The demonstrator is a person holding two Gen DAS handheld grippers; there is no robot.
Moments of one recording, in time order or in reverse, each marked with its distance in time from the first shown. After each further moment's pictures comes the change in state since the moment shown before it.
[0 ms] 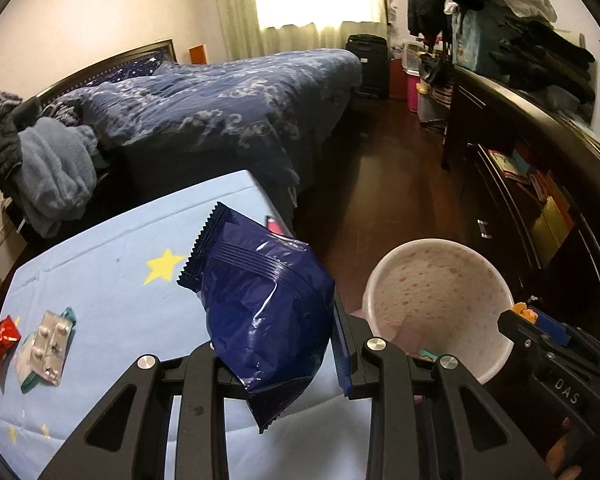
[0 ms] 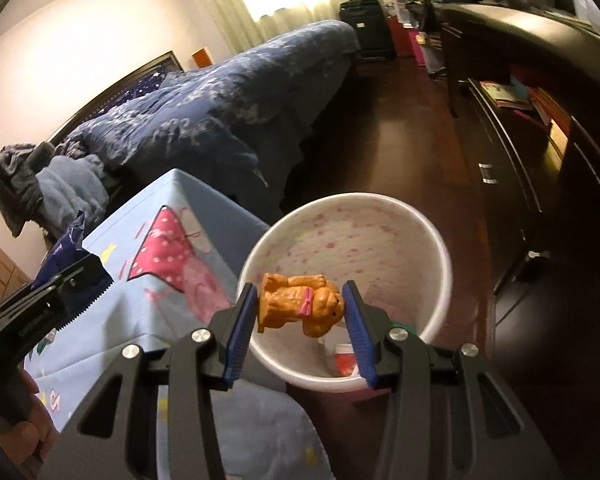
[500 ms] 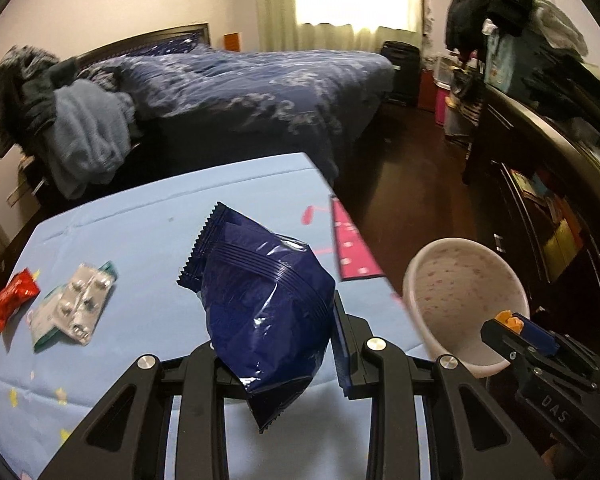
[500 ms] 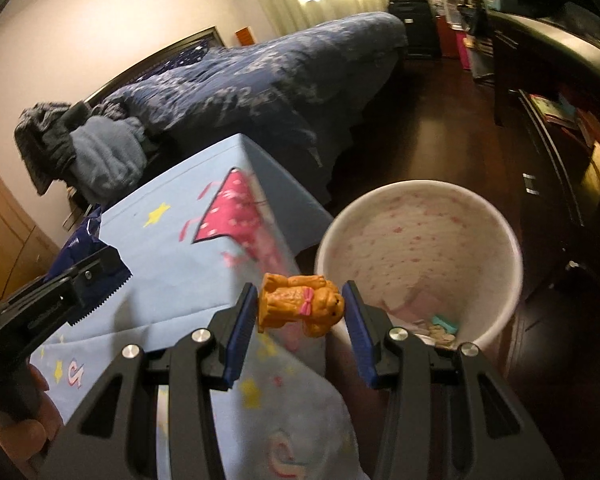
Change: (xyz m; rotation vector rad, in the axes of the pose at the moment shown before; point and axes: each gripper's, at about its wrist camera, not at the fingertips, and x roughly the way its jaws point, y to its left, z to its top) left arm -0.020 0.054 -0.026 -0.116 0.011 0.035; right arm 0.002 0.070 -0.016 -0.112 0.049 0.094
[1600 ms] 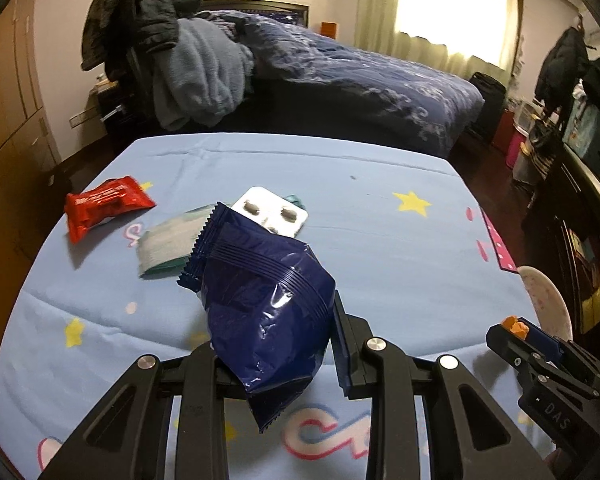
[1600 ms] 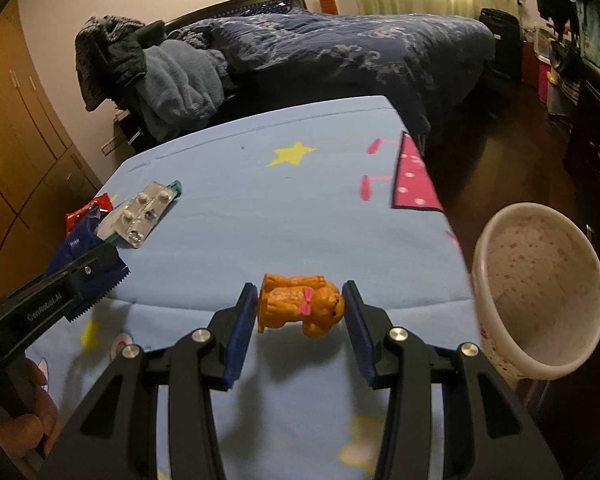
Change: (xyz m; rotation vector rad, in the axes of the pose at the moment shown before) left arm -0.032 0.154 -0.059 -0.280 0.030 0.148; right arm 0.040 0.152 -0.027 -0.266 0.113 0.119
